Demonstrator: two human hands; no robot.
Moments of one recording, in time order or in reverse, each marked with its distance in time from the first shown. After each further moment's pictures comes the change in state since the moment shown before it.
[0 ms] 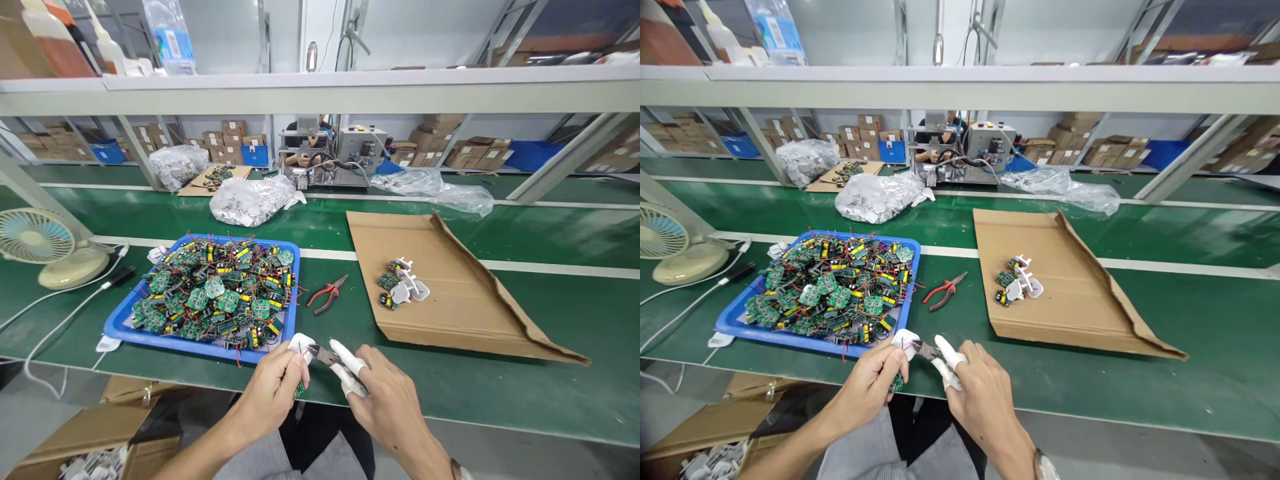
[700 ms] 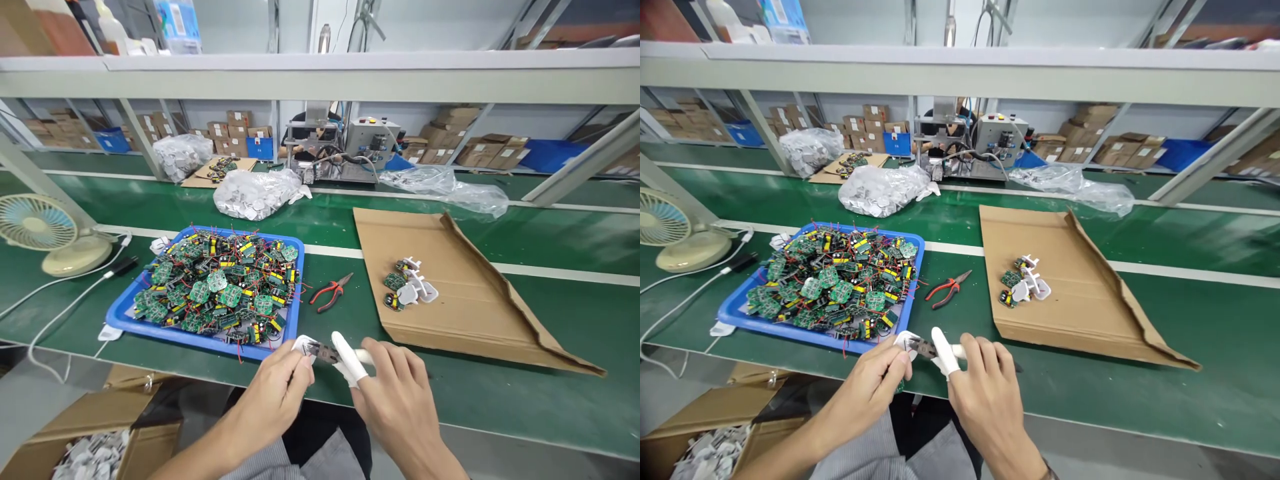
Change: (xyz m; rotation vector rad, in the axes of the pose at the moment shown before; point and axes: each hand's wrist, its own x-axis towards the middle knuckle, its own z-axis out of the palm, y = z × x) left_hand -0.002 0.023 -0.003 0.206 -0.060 0.024; right_hand 0.012 -0.015 -0.011 -0.442 0.183 -0.272
